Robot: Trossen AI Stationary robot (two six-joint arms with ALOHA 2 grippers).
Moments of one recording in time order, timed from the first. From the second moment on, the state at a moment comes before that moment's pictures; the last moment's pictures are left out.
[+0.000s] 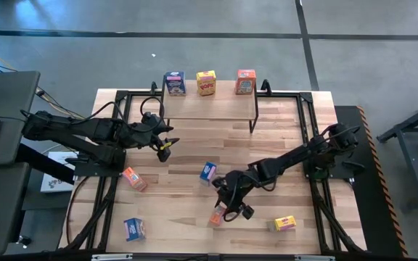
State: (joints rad) left arm -0.14 1.02 0.99 -0.62 -0.51 -0.44; right arm 0.33 1.76 1.07 0.03 -0.34 -0.33
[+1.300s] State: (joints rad) left arm -0.14 1.02 0.99 -0.62 -0.51 -0.44; right arm 0.14 1.56 1.48 -0.59 -0.23 -0.43
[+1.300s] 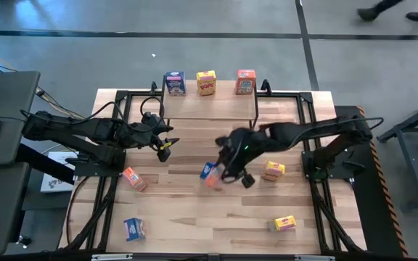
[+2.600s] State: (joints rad) left arm -0.02 1.02 0.99 -0.62 -0.59 -0.35; right arm -0.65 1.27 1.45 -0.66 -0.36 -0.34
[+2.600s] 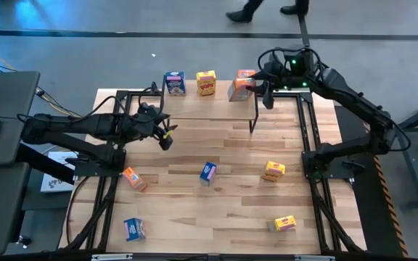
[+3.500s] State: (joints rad) left arm 0.14 1.02 0.99 -0.47 -0.59 -0.15; right arm -0.82 1.27 1.21 -0.58 -0.47 -0.41
